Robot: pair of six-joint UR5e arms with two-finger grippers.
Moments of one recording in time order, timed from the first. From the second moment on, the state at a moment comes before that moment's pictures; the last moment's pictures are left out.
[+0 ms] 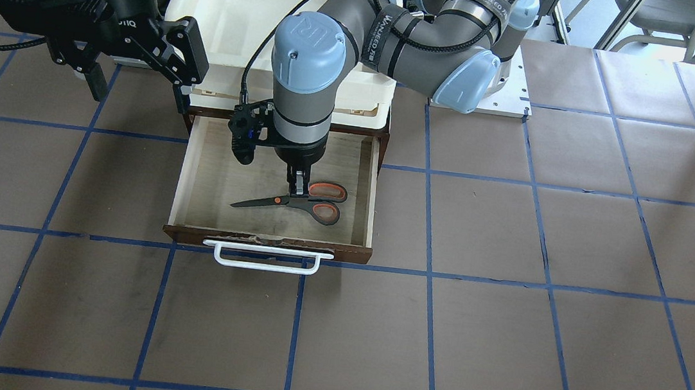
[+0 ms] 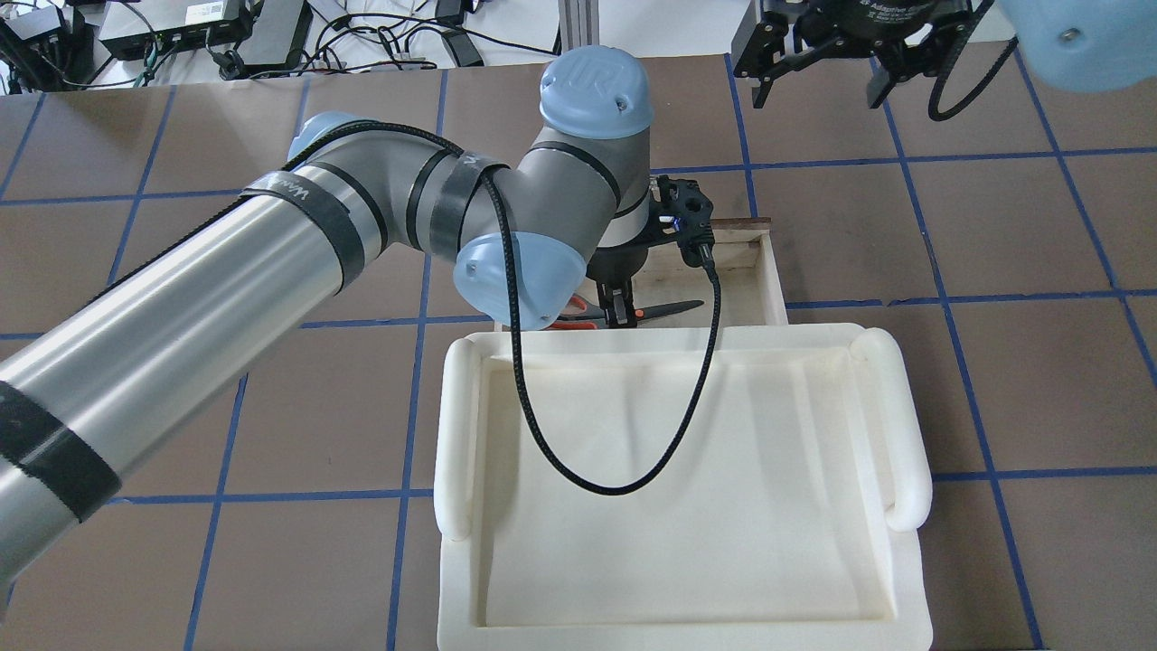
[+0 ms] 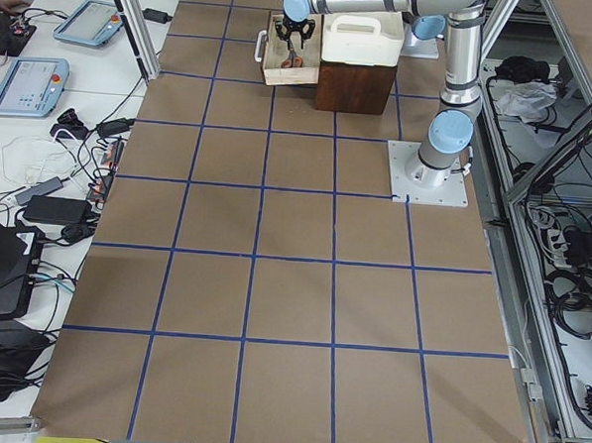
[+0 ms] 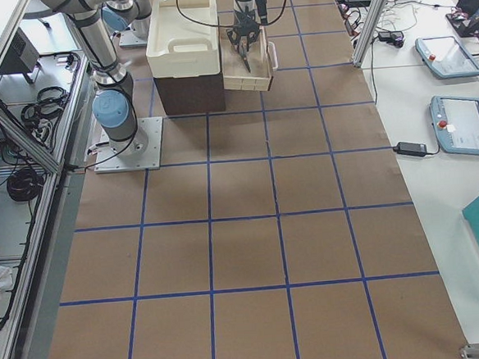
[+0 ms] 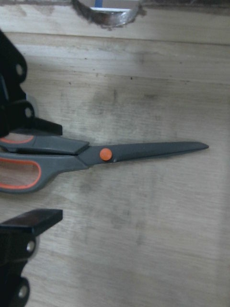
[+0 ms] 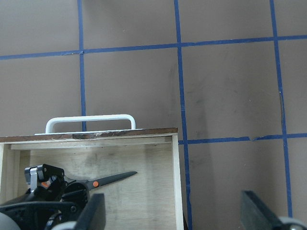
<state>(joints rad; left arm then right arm) -2.03 -1.92 -1.58 -1.25 1.52 0.96 1.66 -1.53 1.40 -1.64 -1.57 0.14</state>
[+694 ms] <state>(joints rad) -1.93 -1.78 -1.49 -1.45 1.51 0.89 1.66 -1.53 1.40 -1.64 -1.56 0.14</state>
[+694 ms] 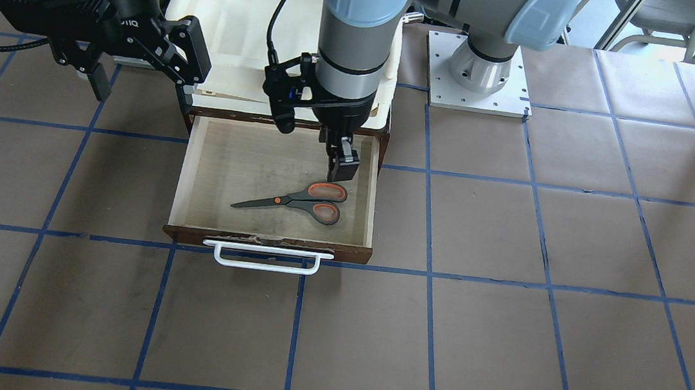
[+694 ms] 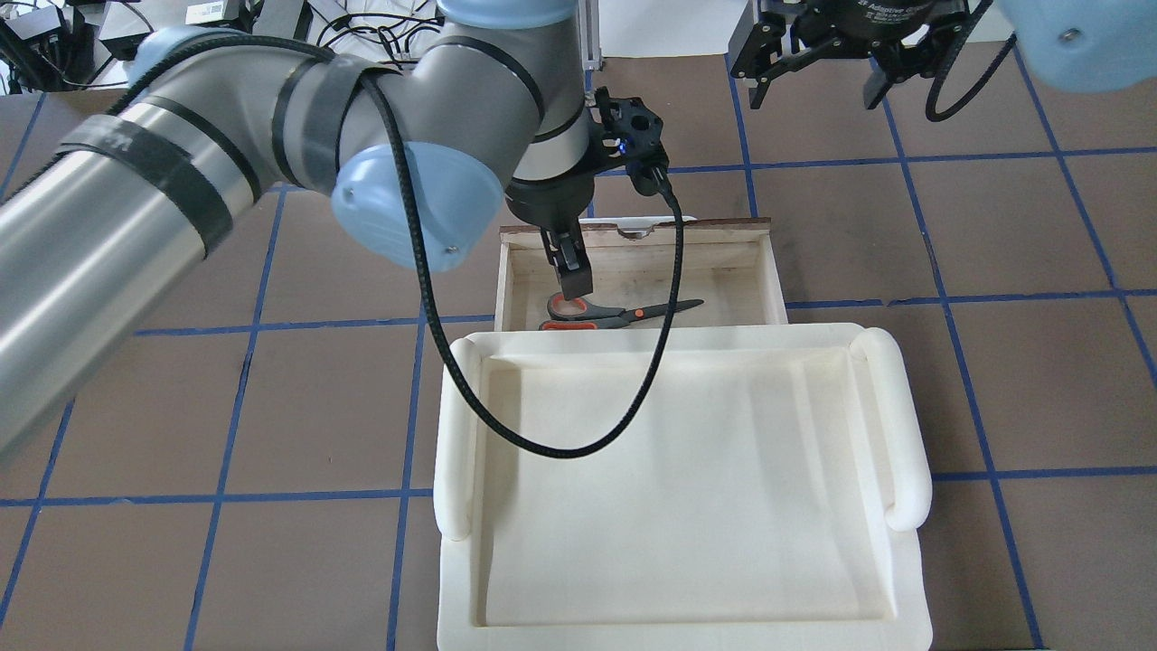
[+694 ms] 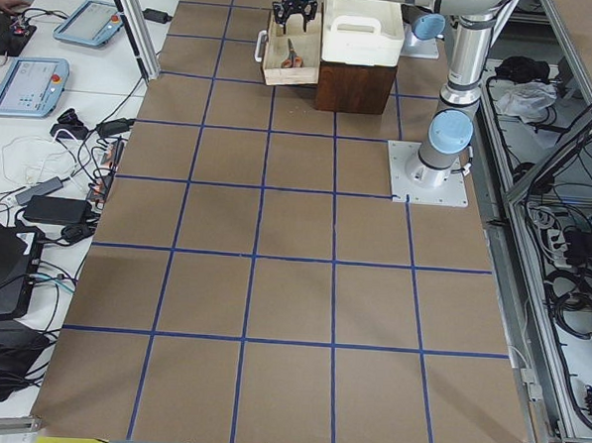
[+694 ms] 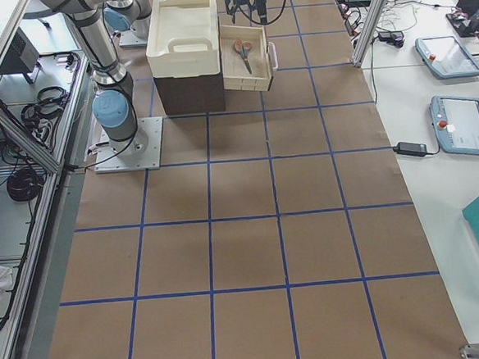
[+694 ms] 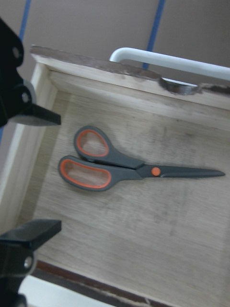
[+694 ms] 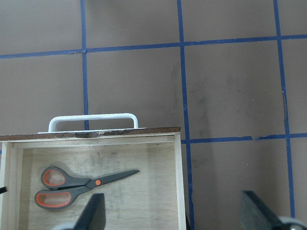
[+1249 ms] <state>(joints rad) -1.72 -1.59 -1.46 -1.70 1.46 0.72 1.66 -1.53 1.40 -1.64 -1.57 0.13</state>
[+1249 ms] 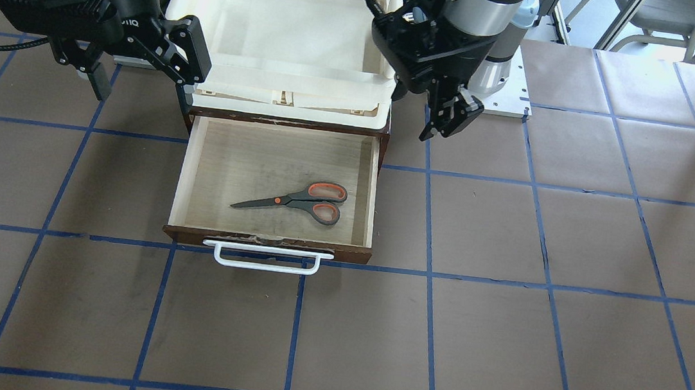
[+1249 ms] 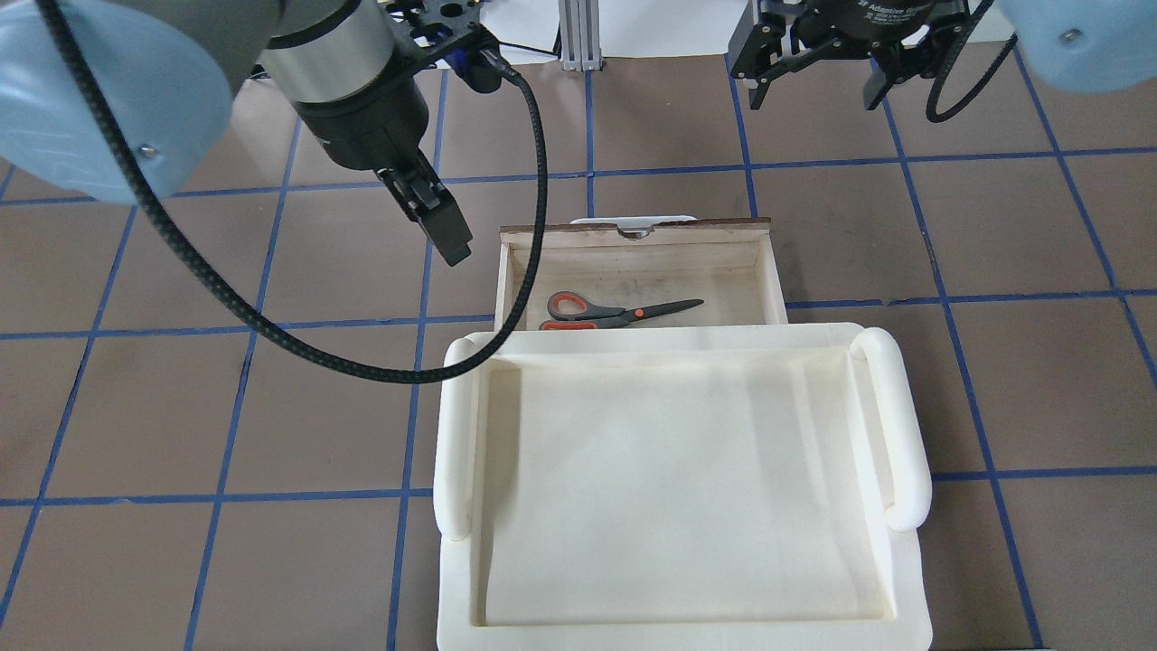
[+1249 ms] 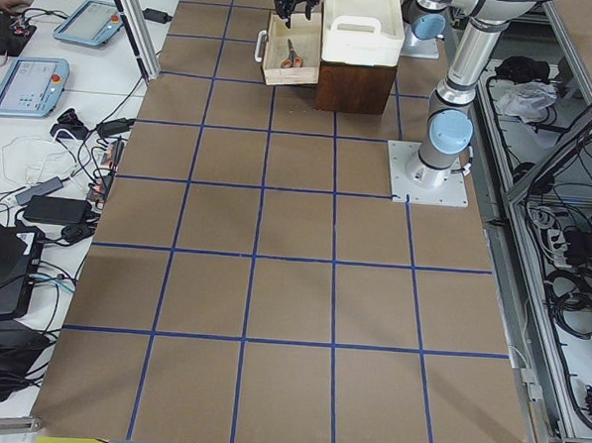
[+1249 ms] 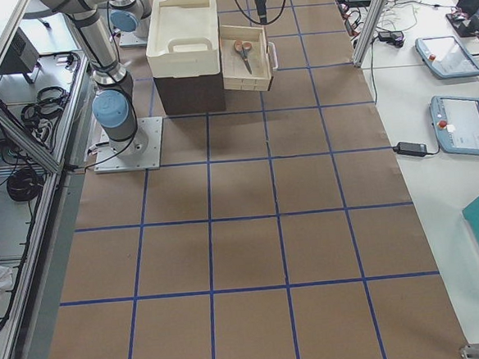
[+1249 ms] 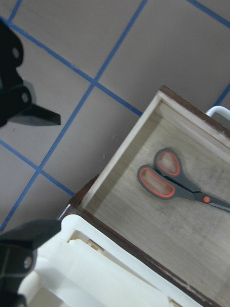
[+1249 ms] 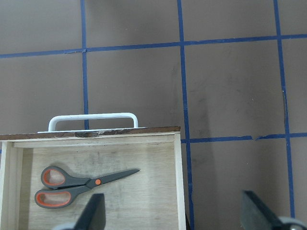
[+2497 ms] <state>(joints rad) -1.56 -1.52 -1.48 -1.57 1.63 0.13 1.66 -1.53 1.40 -1.64 -1.57 0.13</state>
